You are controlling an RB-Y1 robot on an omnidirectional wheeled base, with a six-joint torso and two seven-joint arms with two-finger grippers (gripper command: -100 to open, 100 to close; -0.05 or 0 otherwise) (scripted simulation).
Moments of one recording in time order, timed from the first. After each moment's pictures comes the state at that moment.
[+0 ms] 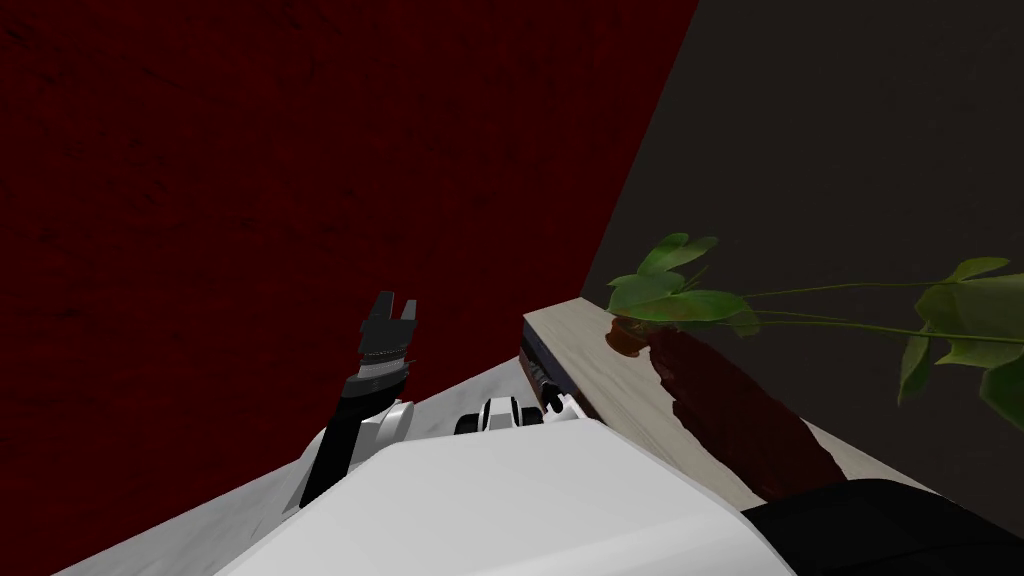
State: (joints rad) left arm 0.48 0.05 0.00 -2.33 -0.06 -0.47 0.03; right arm 0.31 -0.18 0.34 -1.61 0.34 0.46 0.11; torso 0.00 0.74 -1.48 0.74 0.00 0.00
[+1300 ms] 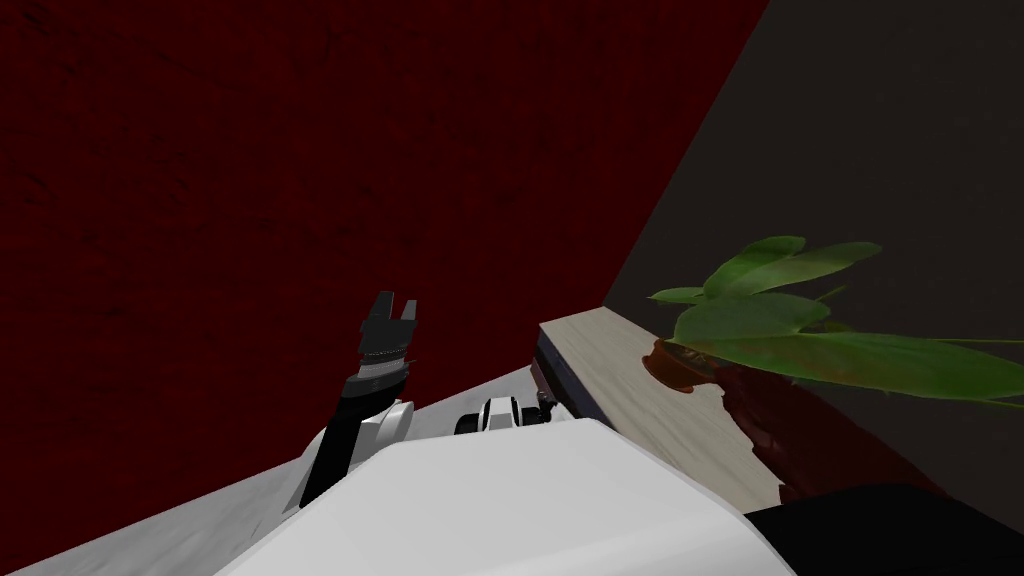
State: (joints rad) left arm 0.48 0.05 0.00 -2.33 -0.06 -0.47 0.03; right arm 0.26 -0.19 0.44 -1.38 0.49 0.76 0.13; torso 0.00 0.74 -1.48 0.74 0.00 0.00
